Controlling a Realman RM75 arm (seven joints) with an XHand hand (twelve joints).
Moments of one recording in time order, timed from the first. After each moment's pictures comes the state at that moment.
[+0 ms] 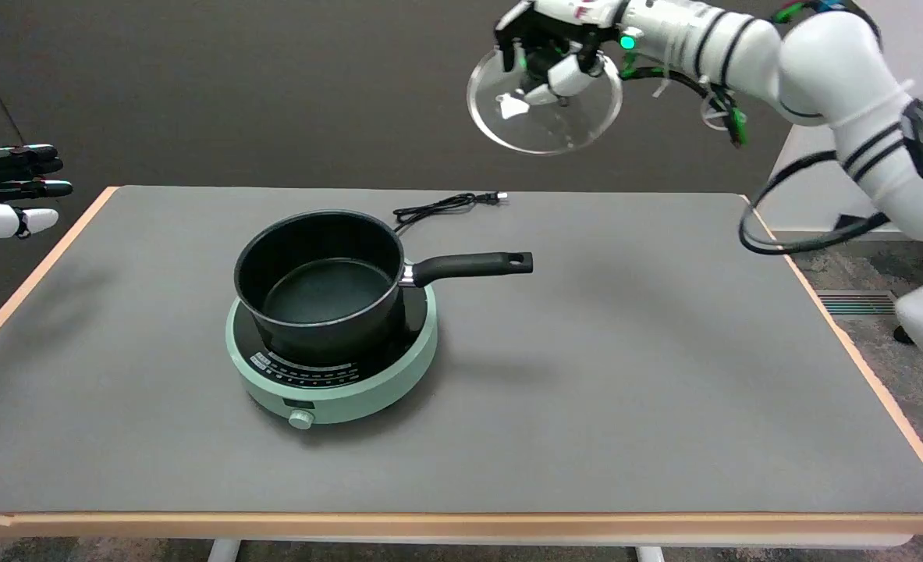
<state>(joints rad) 1.11 -0.78 -2.23 1.07 1.82 -0.42 -0.83</state>
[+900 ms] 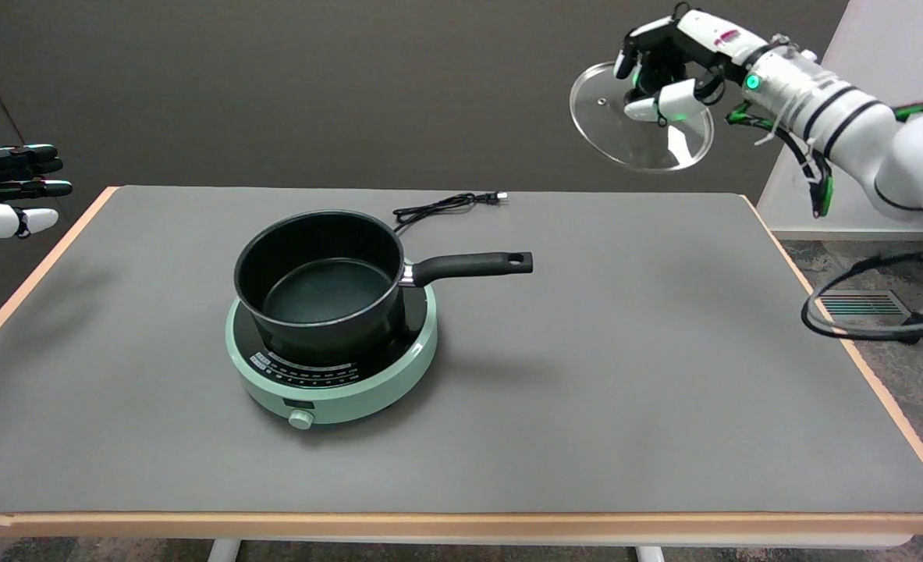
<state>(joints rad) 0.59 -0.68 -1.66 1.21 1.90 -0.31 -0.73</state>
